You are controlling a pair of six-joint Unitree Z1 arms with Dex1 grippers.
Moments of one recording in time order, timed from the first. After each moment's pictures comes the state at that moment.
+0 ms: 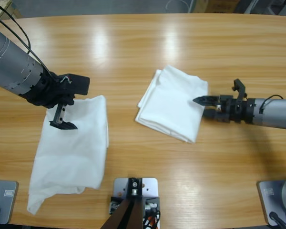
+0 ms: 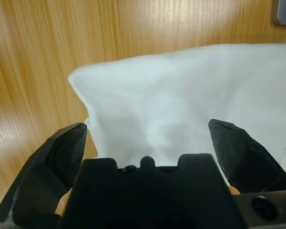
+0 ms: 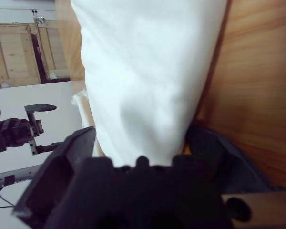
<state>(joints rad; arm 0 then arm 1) -0.75 1.74 -1.22 0.83 -0.21 0.83 0.21 2.02 -0.04 -1.19 0.76 0.83</state>
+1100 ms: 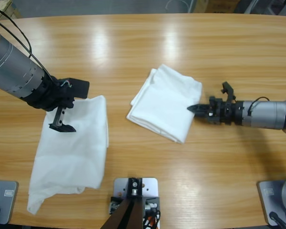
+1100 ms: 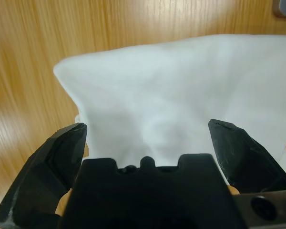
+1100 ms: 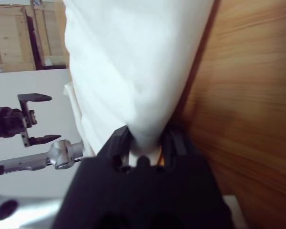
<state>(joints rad) -0.74 1.75 -1.20 0.83 -0.21 0.83 0.26 2.15 -0.03 -1.34 0.76 0.81</state>
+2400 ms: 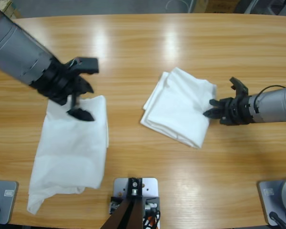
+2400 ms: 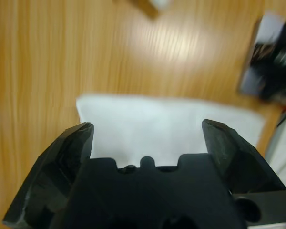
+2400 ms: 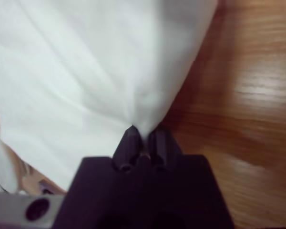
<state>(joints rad) -0.73 1.78 -1.29 0.83 -0.33 0.56 0.44 1.63 -0.46 -0.07 0.33 0.57</state>
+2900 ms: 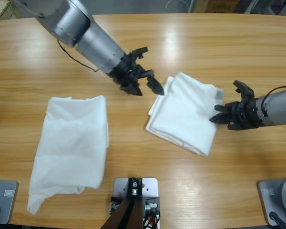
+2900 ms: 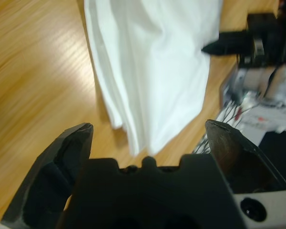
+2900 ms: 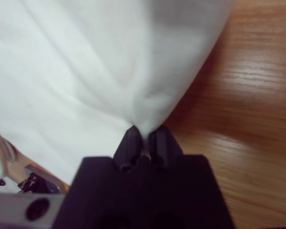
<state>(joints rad) -0.75 2.15 -1.53 0.56 -0.67 -0.41 0.44 1.58 -0.53 0.14 0.32 0.51</state>
